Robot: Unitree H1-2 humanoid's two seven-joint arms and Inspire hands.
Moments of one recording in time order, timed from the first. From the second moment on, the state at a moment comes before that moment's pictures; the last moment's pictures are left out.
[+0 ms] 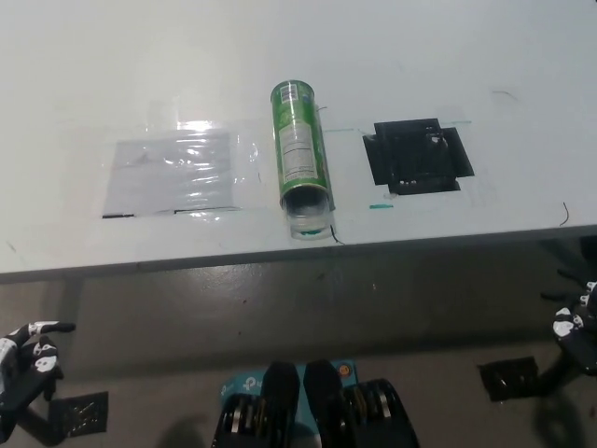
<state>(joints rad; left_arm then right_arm) 0.02 0.38 0.21 0.01 -0.21 0.18 -0.20 -0.08 -0.21 -0.13 0.03 -0.02 0.14 0.00</state>
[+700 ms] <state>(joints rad) 0.02 0.37 0.21 0.01 -0.22 0.19 -0.20 -0.41 -0.26 -0.04 -0.19 -0.01 0.27 0.06</state>
